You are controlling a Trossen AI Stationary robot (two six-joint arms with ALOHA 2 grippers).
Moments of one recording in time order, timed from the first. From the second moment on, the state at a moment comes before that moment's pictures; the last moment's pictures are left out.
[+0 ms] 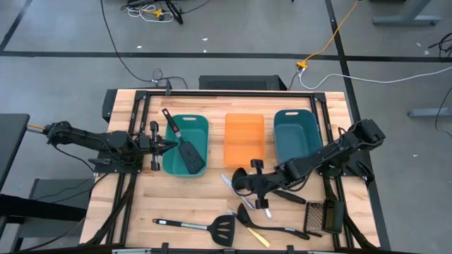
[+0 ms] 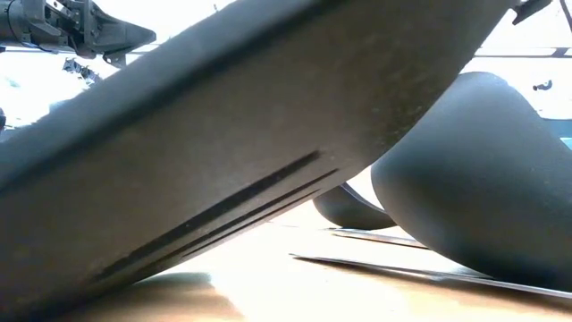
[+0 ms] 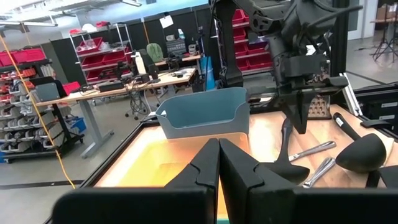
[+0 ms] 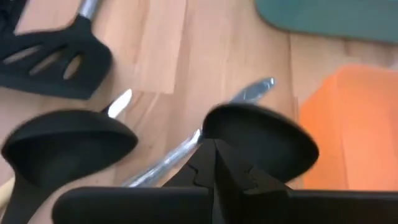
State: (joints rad) left arm -0.24 0.28 0.20 0.12 -0.38 0.18; right arm 0.43 1.62 1.05 -0.34 0.23 0.22
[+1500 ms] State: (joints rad) left arm -0.24 0.28 0.20 0.12 -0.28 0.20; right arm 0.85 2.00 1.46 -0.58 0.07 1.50
